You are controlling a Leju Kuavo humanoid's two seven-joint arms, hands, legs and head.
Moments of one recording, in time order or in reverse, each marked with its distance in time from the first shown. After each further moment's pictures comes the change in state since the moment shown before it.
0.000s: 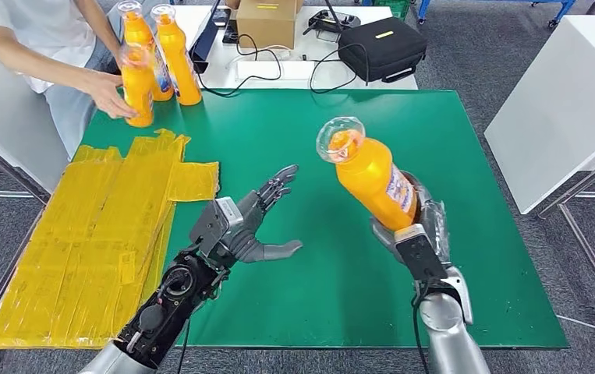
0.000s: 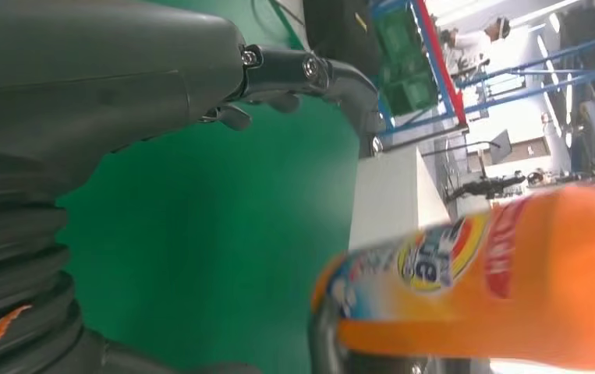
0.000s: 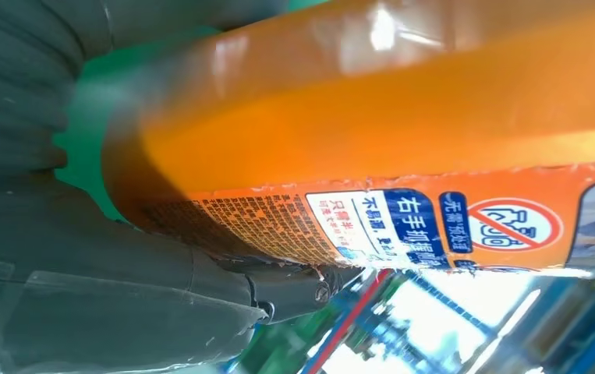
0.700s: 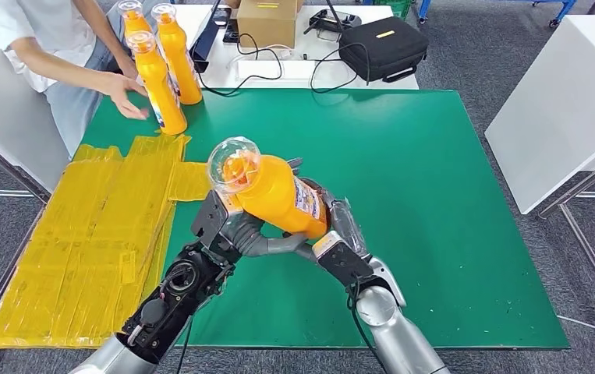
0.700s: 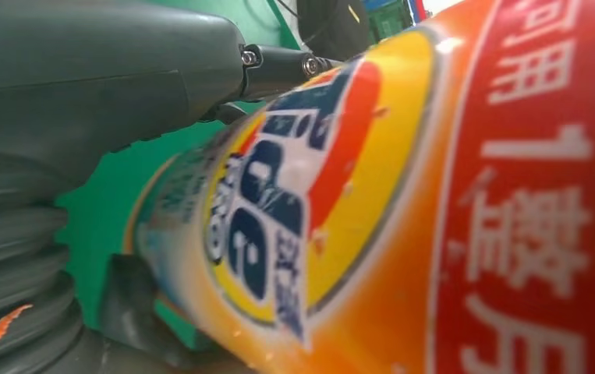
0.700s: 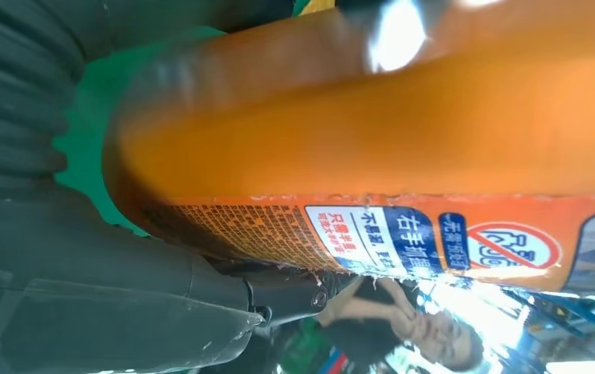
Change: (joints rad) left arm -0.034 0.011 -0.056 -0.003 0.100 0.046 0.017; right arm -0.104 0.066 0.352 0.151 -0.114 0.058 -0.019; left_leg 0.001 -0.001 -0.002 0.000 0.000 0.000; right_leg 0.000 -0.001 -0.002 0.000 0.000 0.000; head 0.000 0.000
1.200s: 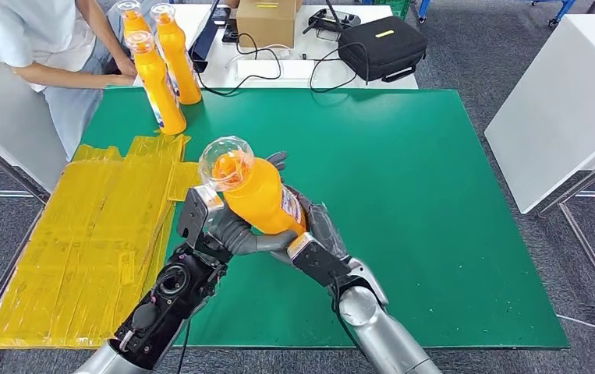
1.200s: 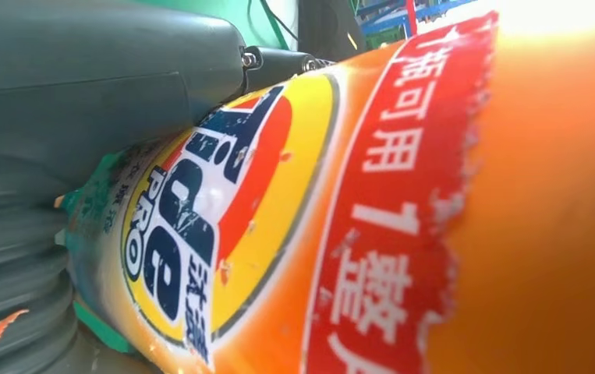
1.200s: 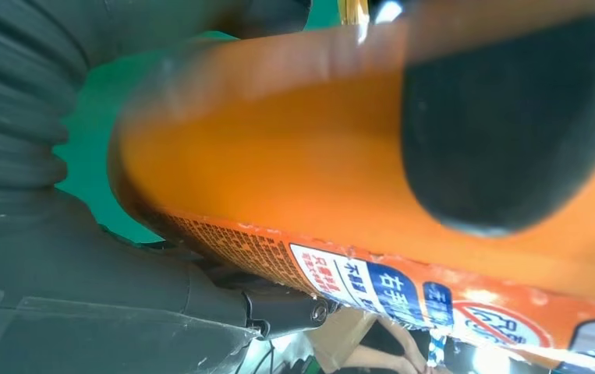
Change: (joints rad) left arm 0.038 0.008 0.030 -0.062 0.051 0.020 -0.004; right arm -0.048 0.026 0.103 0.107 0.001 0.024 0.032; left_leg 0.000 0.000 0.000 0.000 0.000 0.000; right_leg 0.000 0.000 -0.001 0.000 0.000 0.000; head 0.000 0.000
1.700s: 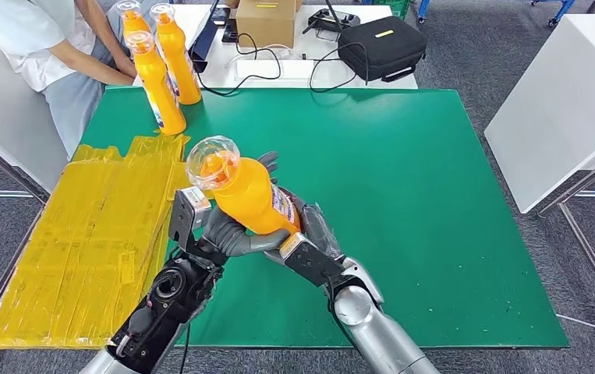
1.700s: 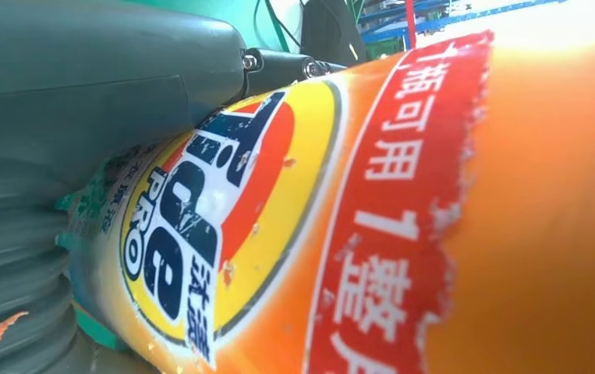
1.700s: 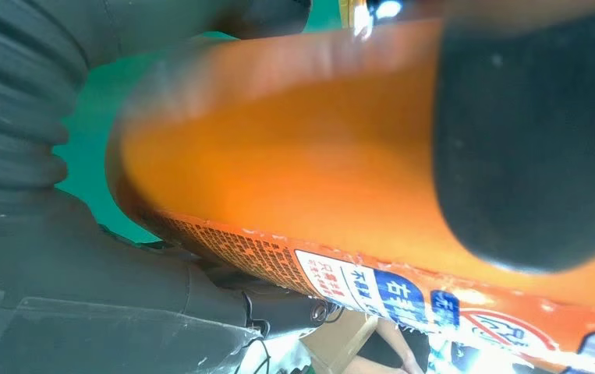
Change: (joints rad) left arm 0.013 0.001 0.016 -0.008 0.015 0.003 -0.006; right arm -0.011 0.007 0.012 0.019 0.004 0.000 0.008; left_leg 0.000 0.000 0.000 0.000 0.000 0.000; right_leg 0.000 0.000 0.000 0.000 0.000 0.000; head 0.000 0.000
